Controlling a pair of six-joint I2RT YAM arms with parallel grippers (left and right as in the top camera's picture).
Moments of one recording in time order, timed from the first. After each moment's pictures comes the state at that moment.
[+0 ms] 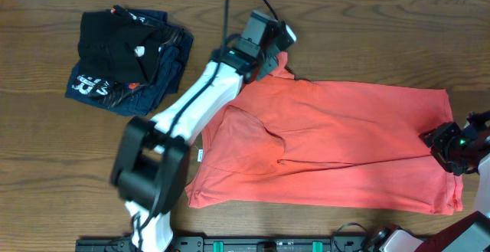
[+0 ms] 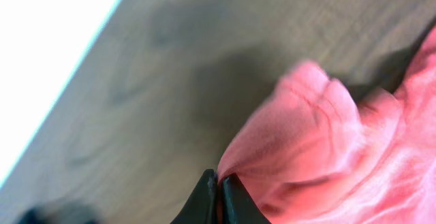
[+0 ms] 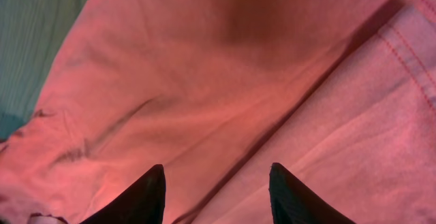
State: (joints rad) left arm -0.53 1.95 1.55 -0.44 -0.12 0.48; right arm -0.71 1.38 0.90 -0.85 -0.36 0.23
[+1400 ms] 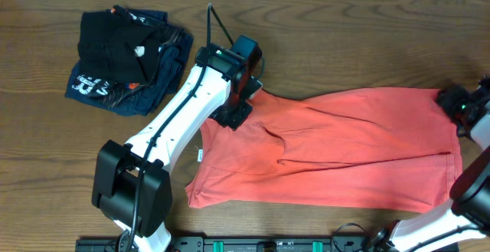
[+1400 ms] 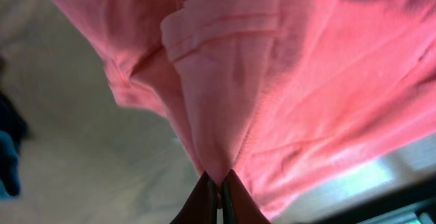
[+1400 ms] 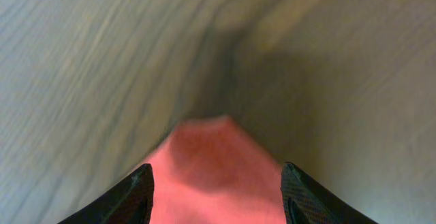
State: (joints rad) left arm -0.53 1.83 1.56 -1.35 -0.02 0.14; right arm -0.65 1.89 1.03 -0.06 -0.27 0.30
